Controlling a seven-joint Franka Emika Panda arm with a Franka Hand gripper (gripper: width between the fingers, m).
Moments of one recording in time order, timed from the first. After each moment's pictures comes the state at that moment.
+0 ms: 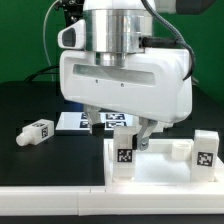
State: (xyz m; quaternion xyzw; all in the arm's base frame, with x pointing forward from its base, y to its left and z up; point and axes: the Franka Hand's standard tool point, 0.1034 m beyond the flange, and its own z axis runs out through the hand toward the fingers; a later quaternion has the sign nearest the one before) arm 0.632 -0.013 0.081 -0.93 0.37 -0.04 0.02
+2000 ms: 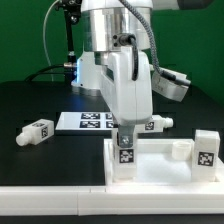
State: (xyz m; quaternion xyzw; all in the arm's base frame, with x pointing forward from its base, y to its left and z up) arm 0.633 -0.005 0.082 -0.74 0.67 -0.02 0.06
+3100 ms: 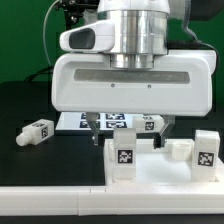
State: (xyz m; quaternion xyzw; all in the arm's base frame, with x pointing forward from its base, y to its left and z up) arm 0.641 0.004 0.079 -0.99 0.11 -0.07 0.00
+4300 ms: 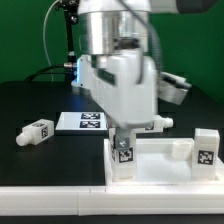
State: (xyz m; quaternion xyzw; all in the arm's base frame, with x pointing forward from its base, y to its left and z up) arm 0.635 -0.009 0.079 -0.73 0.69 -0.02 0.05
